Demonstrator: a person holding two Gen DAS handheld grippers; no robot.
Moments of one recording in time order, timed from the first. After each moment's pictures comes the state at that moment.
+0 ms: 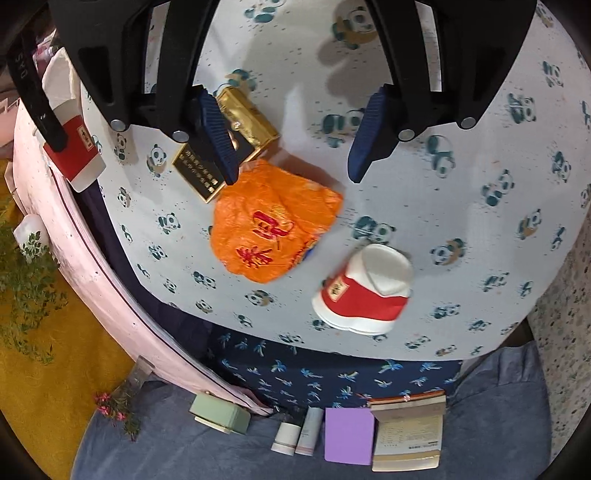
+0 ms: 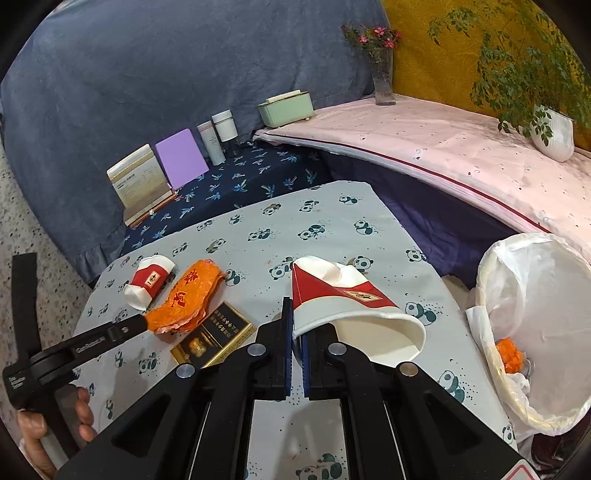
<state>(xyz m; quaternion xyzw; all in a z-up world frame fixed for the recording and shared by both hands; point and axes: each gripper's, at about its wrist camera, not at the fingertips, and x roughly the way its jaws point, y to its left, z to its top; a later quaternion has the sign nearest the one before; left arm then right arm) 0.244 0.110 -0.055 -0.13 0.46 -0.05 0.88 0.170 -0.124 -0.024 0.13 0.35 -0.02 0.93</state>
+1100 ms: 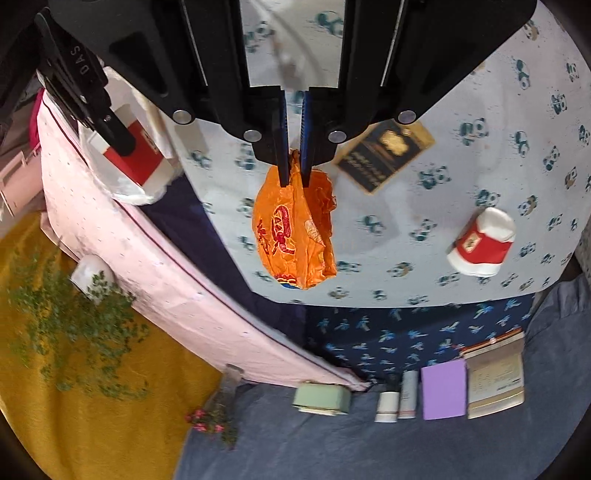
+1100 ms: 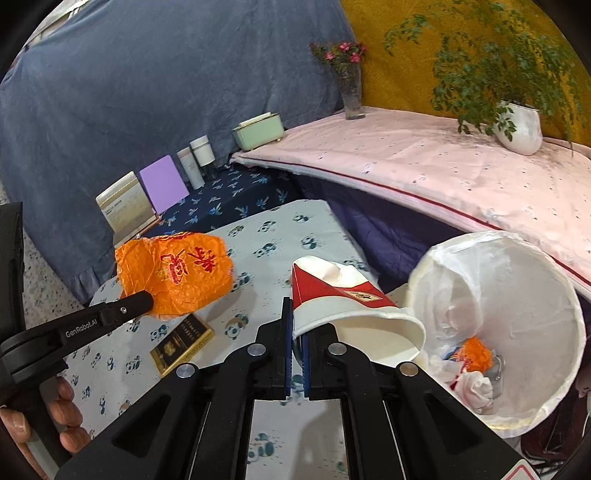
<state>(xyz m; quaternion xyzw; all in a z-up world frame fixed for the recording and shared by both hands) 0.201 -0.011 0.006 -0.07 0.40 -0.18 0.90 0.119 -0.194 -0.007 0.16 0.31 -0.06 0.93</state>
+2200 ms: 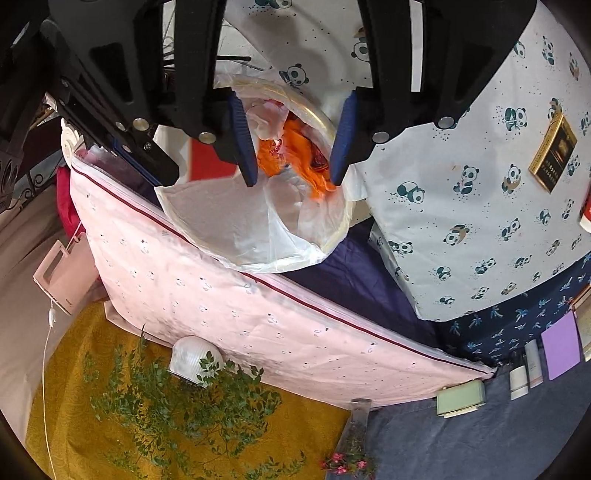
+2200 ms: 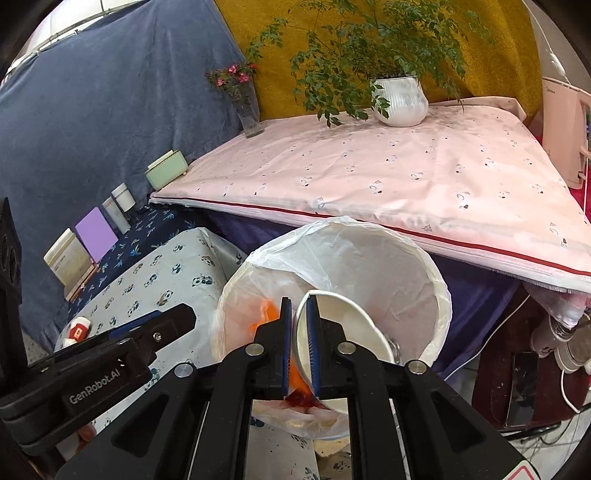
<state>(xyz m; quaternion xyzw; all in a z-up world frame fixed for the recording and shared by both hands) 0.130 -0.200 -0.009 0.03 0.41 -0.32 0.85 0.034 -0.336 -0.025 0.22 0.30 -0.18 0.91</state>
